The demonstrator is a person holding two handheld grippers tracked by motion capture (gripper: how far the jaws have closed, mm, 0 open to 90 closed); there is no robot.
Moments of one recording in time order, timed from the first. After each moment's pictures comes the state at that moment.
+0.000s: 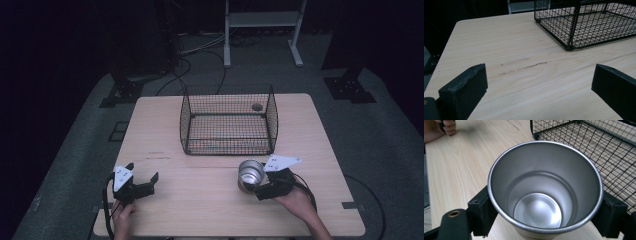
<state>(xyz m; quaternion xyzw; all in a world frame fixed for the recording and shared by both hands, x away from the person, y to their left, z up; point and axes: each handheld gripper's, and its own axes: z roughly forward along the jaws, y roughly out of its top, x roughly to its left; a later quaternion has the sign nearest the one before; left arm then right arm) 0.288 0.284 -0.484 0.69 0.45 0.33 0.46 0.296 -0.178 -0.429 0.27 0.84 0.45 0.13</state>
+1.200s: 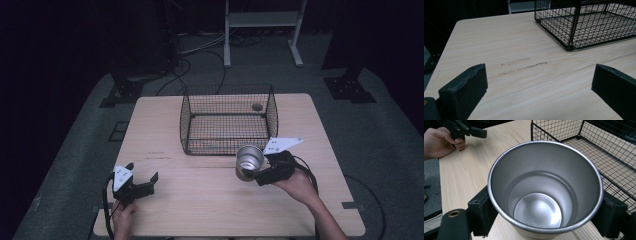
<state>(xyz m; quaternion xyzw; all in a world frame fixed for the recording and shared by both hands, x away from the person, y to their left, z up) 0.288 0.284 -0.484 0.69 0.45 0.33 0.46 0.317 -0.175 -0.383 0.25 0.85 0.45 0.12</state>
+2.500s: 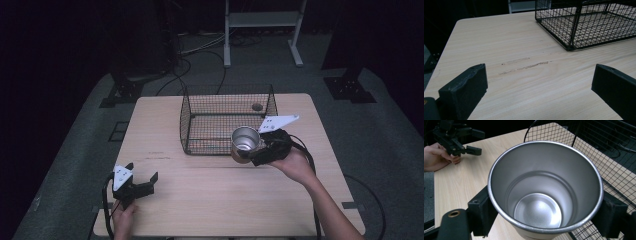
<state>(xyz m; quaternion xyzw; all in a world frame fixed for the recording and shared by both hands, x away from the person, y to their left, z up) 0.289 0.285 -0.484 0.68 0.45 0.33 0.47 0.348 -0.163 -0.337 0.24 0.85 0.45 0.13</state>
